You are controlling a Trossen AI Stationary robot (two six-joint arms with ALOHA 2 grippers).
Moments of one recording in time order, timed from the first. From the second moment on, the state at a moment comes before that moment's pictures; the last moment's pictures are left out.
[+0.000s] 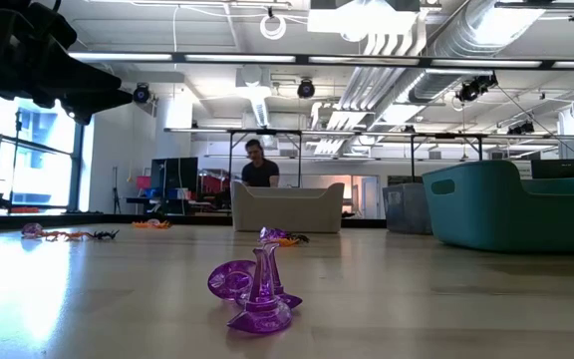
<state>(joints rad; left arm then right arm) -0.05 0.00 0.08 -0.16 -0.19 -0.09 0.99 1.94 1.17 -0.80 -0.08 2.23</state>
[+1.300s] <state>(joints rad) -0.05 0.00 0.08 -0.16 -0.19 -0.09 0.98 1.86 1.16 -0.87 0.03 2.22</state>
